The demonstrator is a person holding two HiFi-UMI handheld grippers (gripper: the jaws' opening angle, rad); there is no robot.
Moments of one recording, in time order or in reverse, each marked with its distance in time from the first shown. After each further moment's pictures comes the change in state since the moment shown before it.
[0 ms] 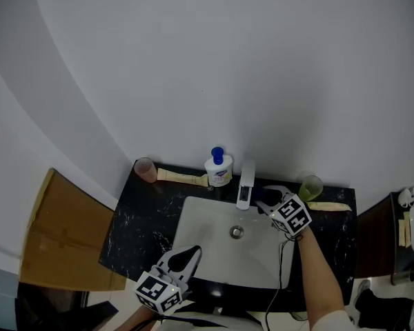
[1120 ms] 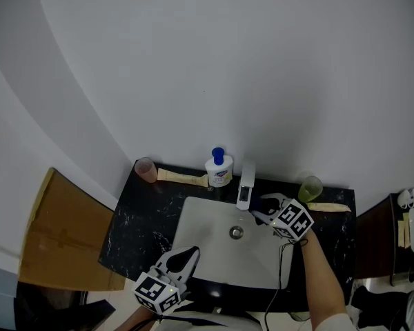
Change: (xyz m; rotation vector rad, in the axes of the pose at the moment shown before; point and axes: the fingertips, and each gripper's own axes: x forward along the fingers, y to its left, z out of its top) left arm -0.006 0.002 -0.002 -0.003 0.000 0.008; right arm -0.010 0.042 -0.001 -0.019 0.029 0.183
